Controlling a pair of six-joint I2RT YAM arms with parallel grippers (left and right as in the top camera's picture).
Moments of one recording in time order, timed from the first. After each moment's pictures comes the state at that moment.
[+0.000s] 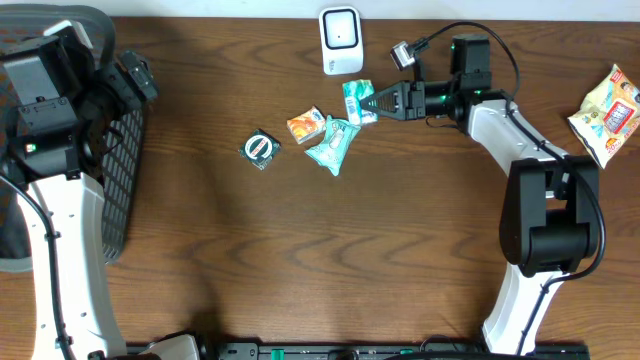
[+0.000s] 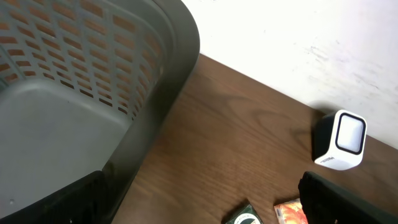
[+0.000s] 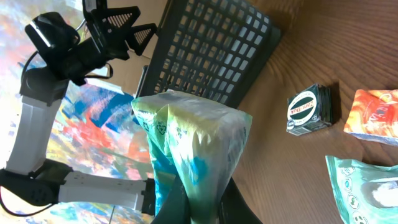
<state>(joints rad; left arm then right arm) 0.27 1.40 1.42 -0.66 0.15 -0.28 0.10 2.09 1.46 -0.11 -1.53 0.36</state>
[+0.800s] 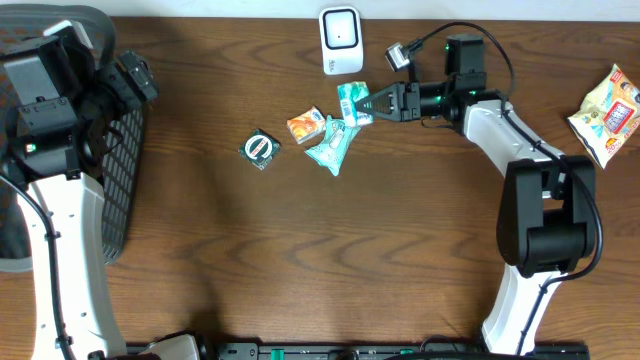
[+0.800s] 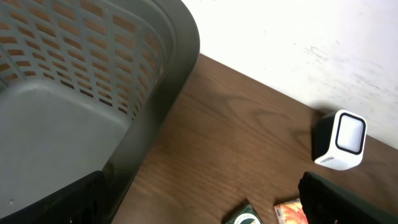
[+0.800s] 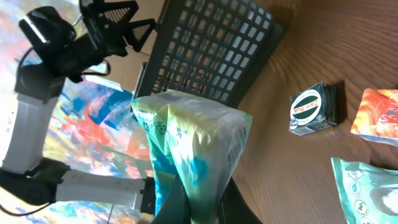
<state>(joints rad) 0.27 1.40 1.42 -0.66 0.15 -0.28 0.12 2.09 1.46 -0.11 -1.52 0.36</state>
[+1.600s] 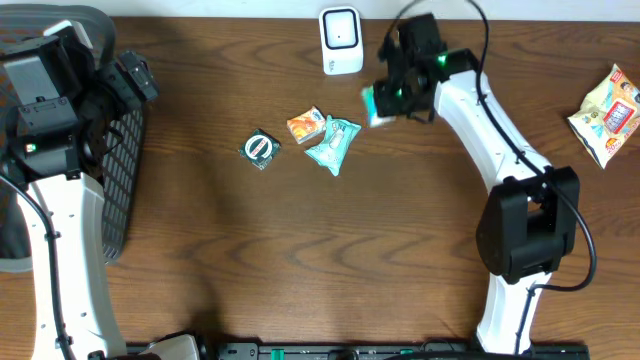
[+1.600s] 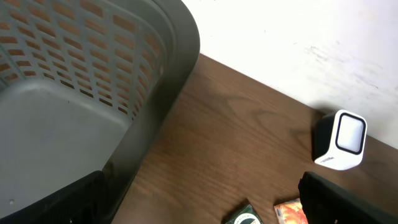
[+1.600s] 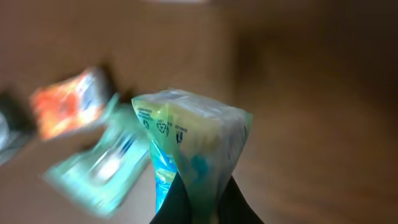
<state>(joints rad) 0.27 1.40 1.42 -0.66 0.15 -0.28 0.30 2.09 1.85 -0.87 -0.09 0.07</state>
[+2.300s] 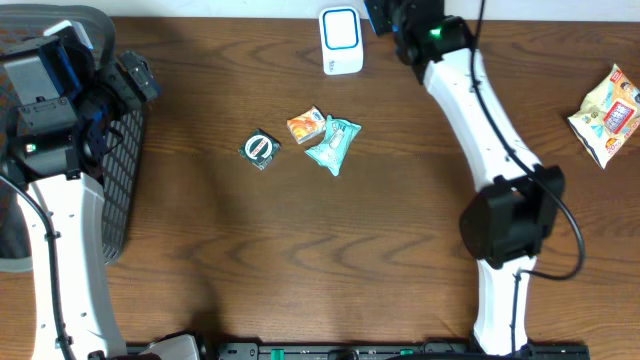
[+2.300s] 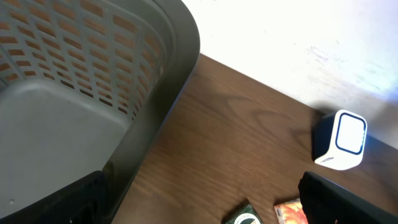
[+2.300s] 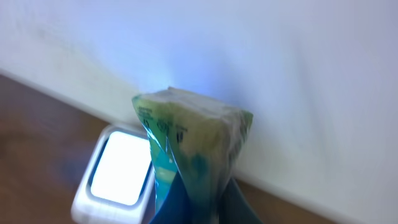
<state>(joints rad) 0.27 1.40 1.42 -0.66 0.15 -0.28 0.34 2.22 2.17 -0.38 0.16 -0.28</state>
